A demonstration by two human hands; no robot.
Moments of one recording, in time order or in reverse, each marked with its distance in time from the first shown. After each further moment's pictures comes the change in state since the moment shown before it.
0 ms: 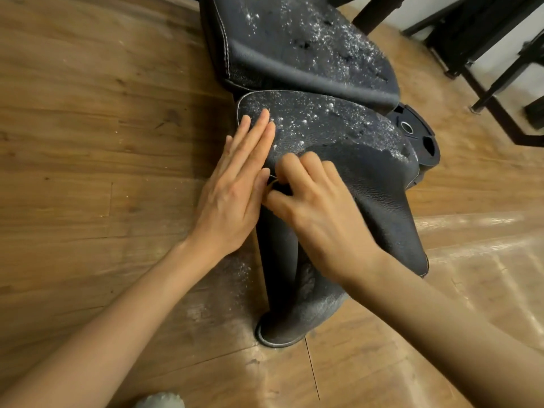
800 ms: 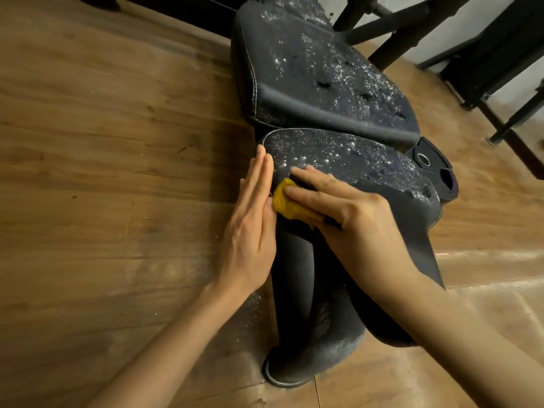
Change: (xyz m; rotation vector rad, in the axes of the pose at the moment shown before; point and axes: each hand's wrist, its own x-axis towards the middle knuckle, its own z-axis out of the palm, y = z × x) left_hand -0.004 0.002 0.011 -0.180 0.163 -0.223; right_hand 0.013 0.029 0.010 0.608 0.107 0.112
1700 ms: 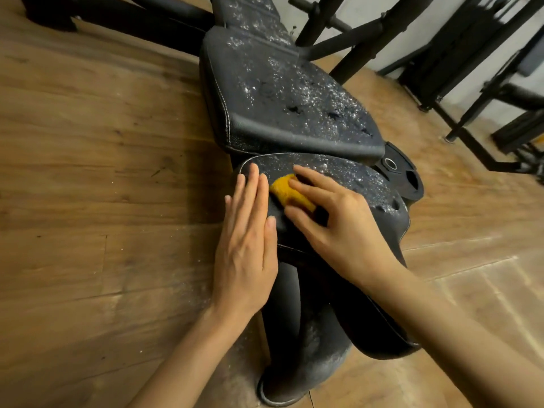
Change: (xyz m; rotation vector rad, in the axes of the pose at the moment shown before) left_hand 0.017 0.013 0.008 0.162 -0.027 0.040; right_hand 0.026 0.006 -0.016 -0.001 0.029 0.281
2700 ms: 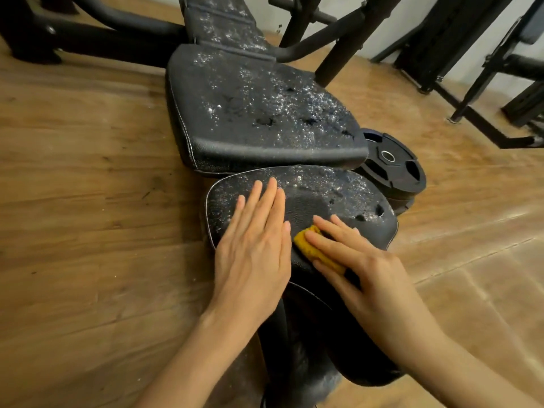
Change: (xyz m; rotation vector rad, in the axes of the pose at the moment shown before) left_hand 0.037 0.040 0.012 0.418 -0.240 0.098; right_hand -0.057 0.043 -0.021 0.099 0.022 0.024
